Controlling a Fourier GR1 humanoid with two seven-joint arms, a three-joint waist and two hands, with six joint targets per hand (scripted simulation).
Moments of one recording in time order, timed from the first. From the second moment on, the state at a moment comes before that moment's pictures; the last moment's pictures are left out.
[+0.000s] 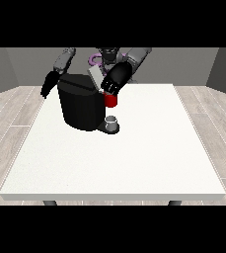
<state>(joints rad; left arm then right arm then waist) -1.29 0.46 0.10 -0.64 -0.78 -0.36 -0.11 -0.48 -0.09 -0.07 -1.27 0.16 -0.18 0.01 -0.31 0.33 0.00</state>
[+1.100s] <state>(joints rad) -1.29 0.49 0.10 -0.64 -0.83 -0.27 -0.22 -0.50 -0.08 -0.07 -1.28 0.17 -0.20 0.01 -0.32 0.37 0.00</state>
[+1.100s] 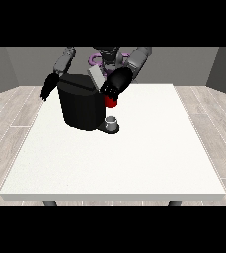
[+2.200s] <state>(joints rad) -1.29 0.55 0.08 -0.63 -0.91 -0.19 -0.30 -0.49 -0.07 -0.04 -1.29 0.21 -0.23 0.02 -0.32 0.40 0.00</state>
